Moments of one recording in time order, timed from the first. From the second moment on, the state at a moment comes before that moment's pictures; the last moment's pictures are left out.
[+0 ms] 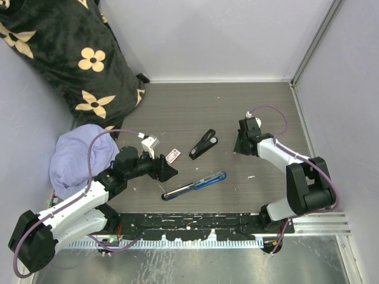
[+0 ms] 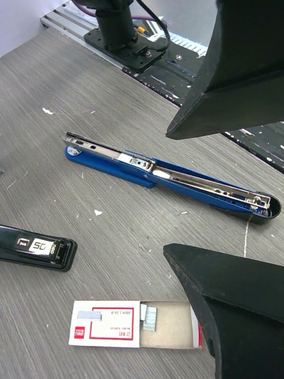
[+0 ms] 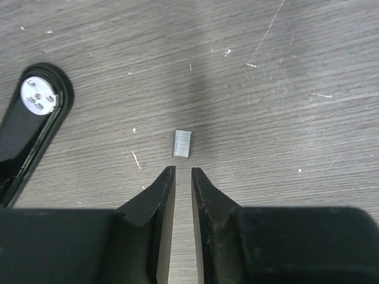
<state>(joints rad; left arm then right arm) -0.64 0.89 0.42 0.08 0.36 -0.39 0.27 1.45 0.81 -0.33 0.12 0.49</state>
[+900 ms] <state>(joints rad) -0.64 0.92 0.42 0.08 0.37 -0.38 0.27 1.53 0.76 -0.22 0.15 0.51</state>
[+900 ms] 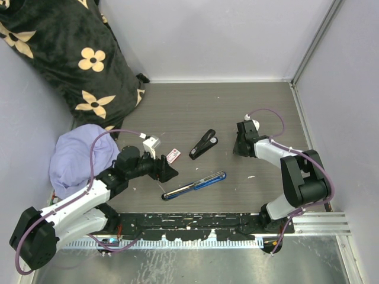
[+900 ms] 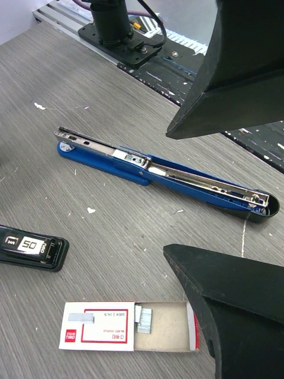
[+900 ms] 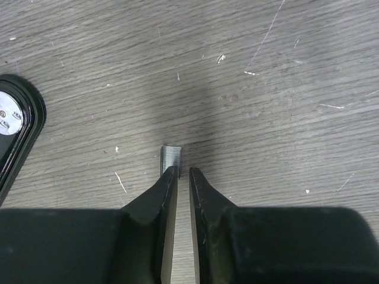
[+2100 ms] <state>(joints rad) -0.64 0.94 0.42 0.08 0.38 -0.38 0.22 1.59 0.80 -0.18 0.13 0.50</state>
